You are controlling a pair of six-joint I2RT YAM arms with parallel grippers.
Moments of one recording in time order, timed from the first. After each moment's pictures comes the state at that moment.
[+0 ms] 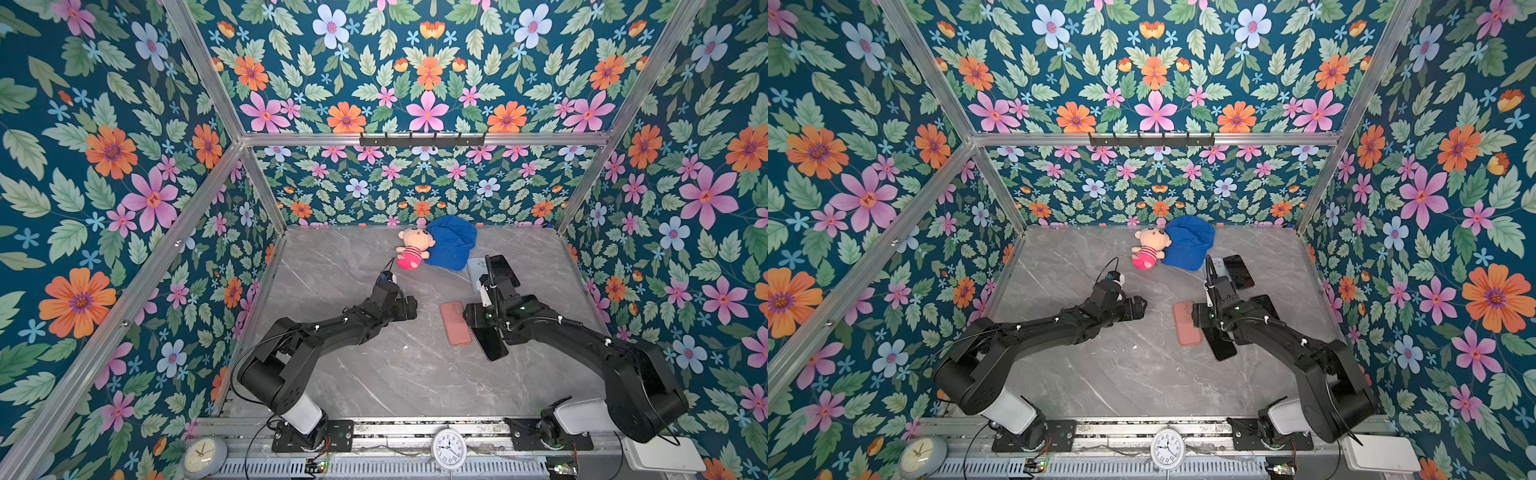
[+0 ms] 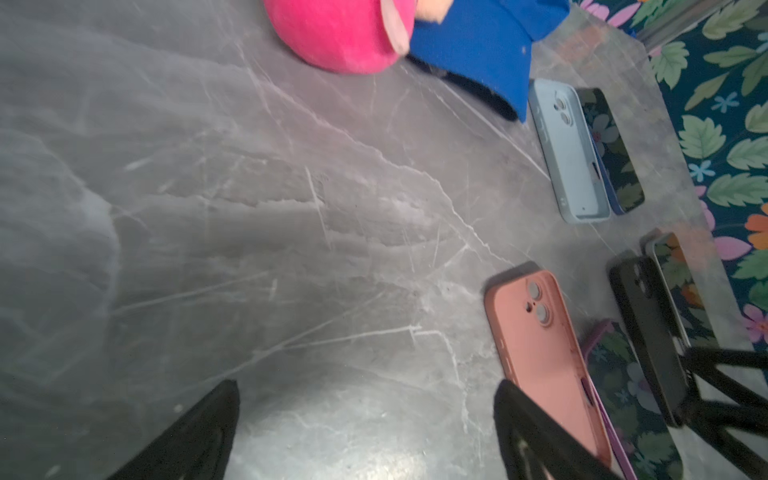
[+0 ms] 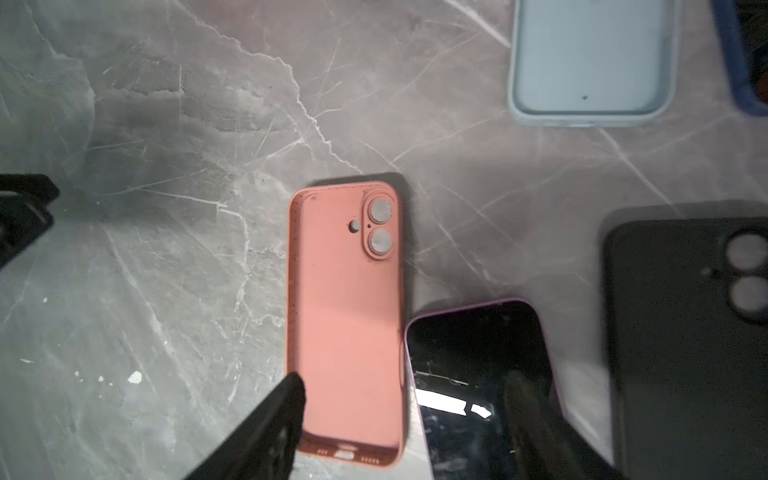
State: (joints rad) left arm -0.64 1.61 0.76 0.12 0.01 -0.61; right arm 0.44 1.45 0.82 -0.35 -0.06 0.37
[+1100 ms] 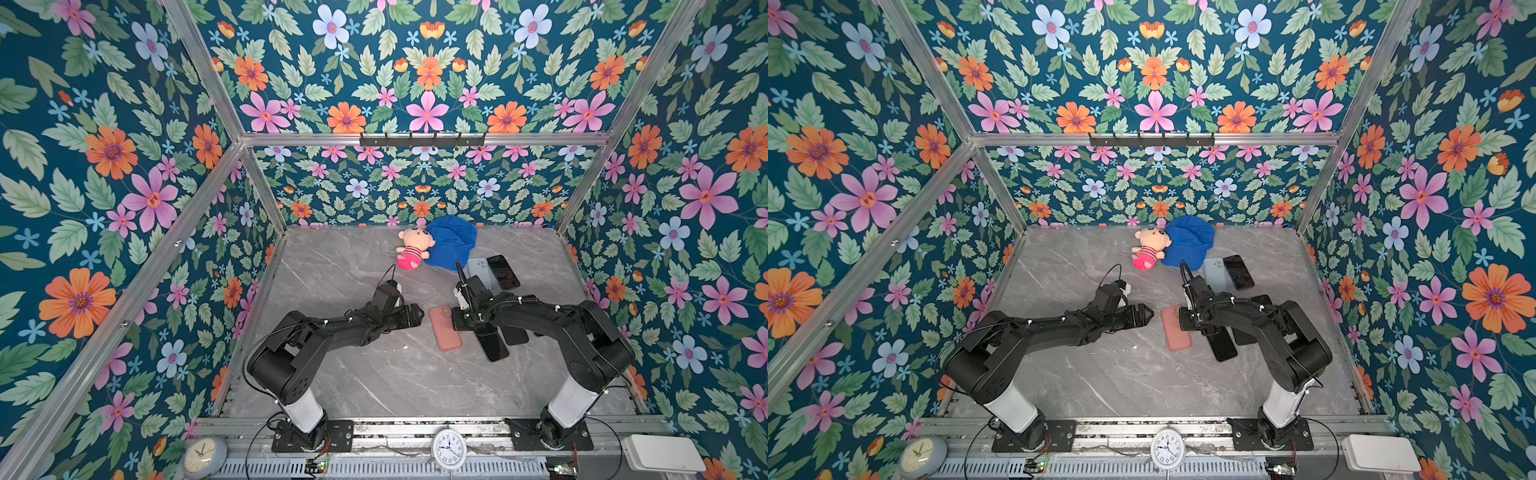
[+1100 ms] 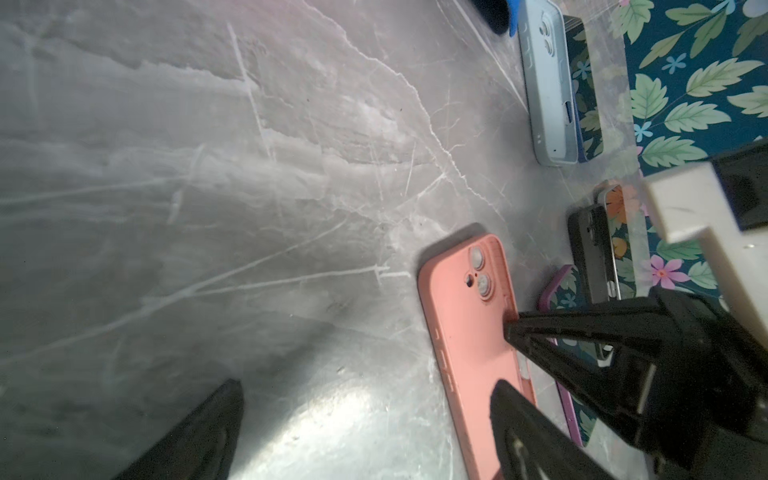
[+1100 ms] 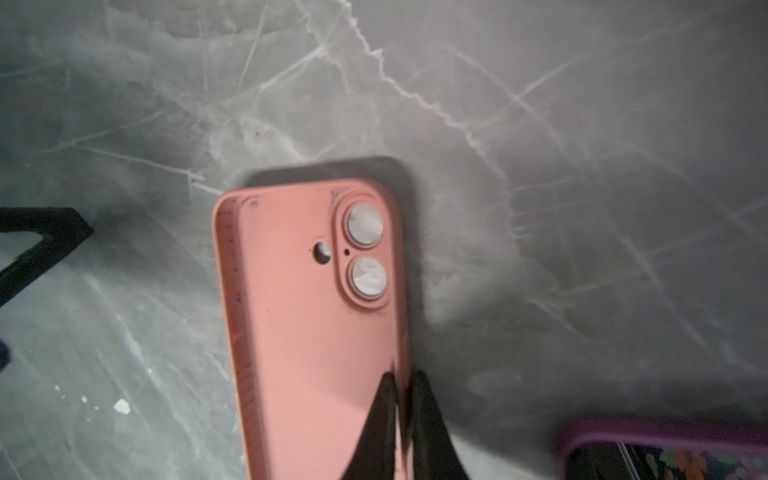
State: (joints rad) left arm -0.64 1.66 0.72 0.18 0.19 -0.70; right arm 0.55 1.72 0.93 -0.34 -0.15 0.46
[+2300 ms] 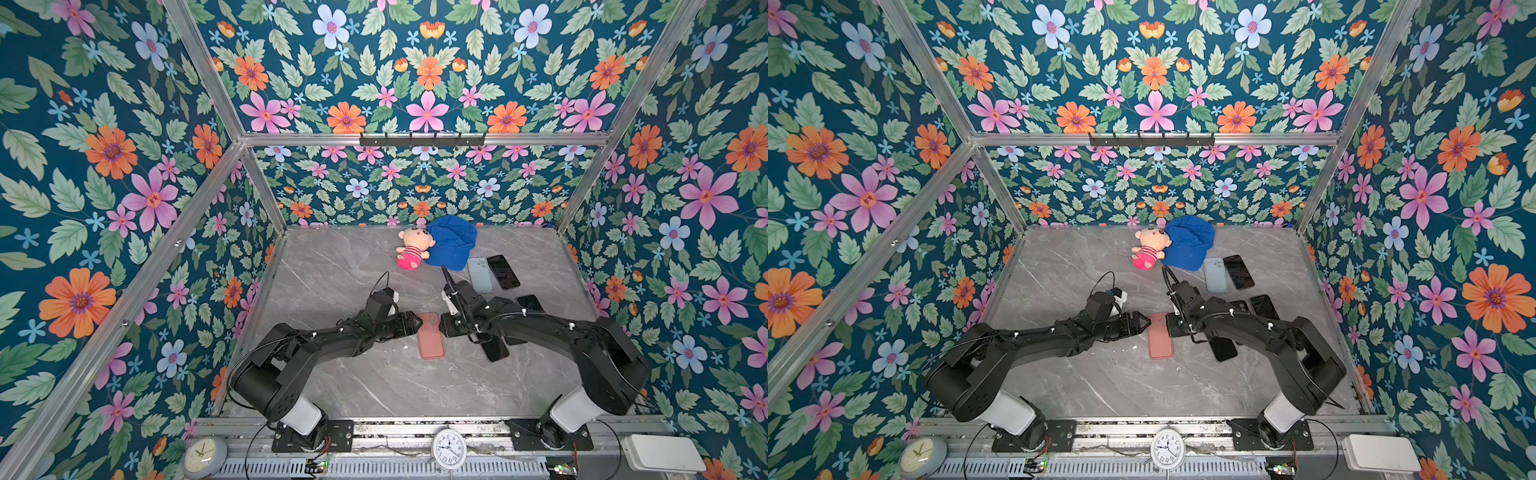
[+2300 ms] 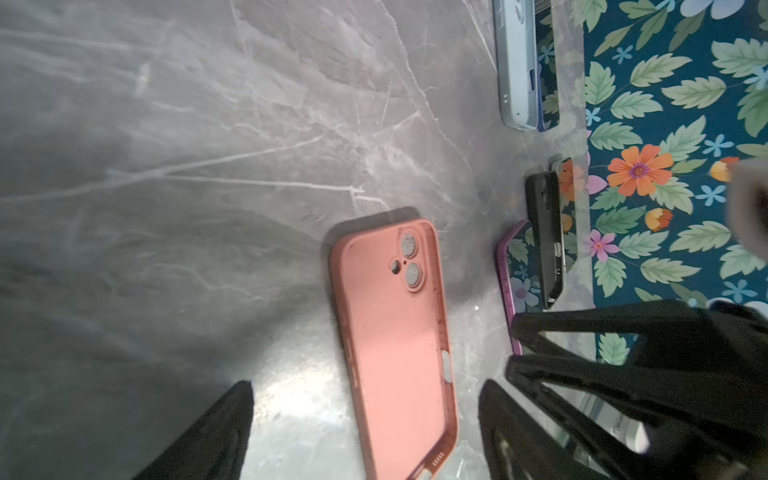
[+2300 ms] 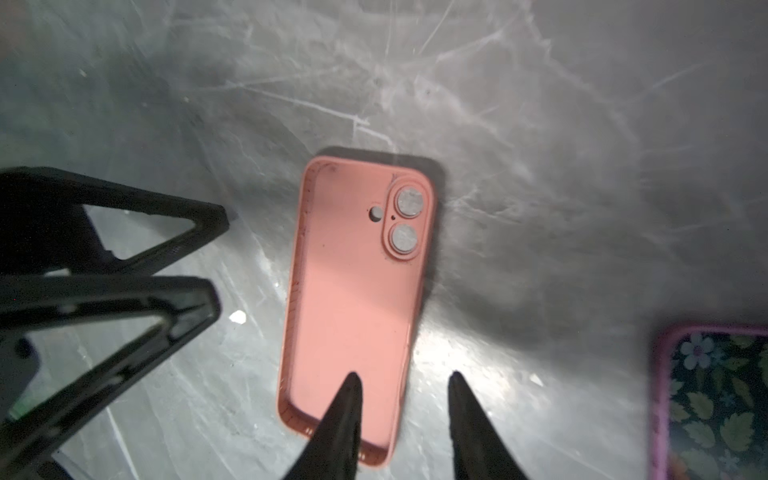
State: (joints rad) left arm -0.65 1.56 0.65 0.18 0.32 -0.78; right arm 0.68 1.54 0.95 -0.46 -0.06 0.46
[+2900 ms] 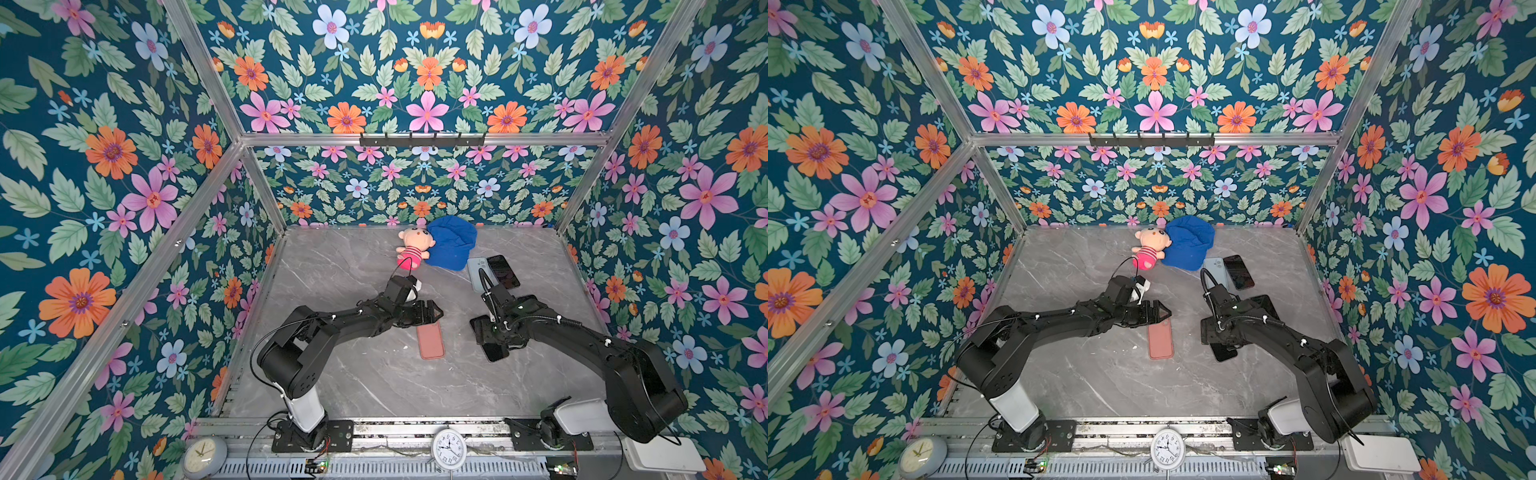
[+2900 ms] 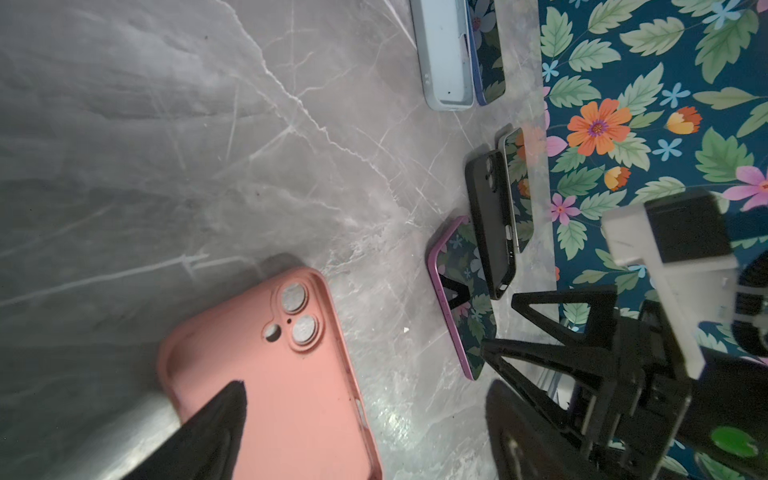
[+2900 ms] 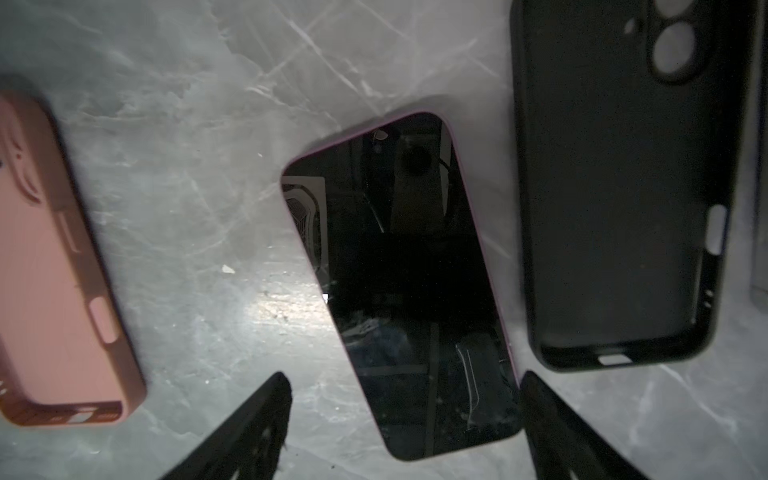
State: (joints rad) left arm -0.70 1.73 0.90 0.09 0.41 -0.74; right arm 0.47 1.41 0.80 -0.70 0.05 0.47
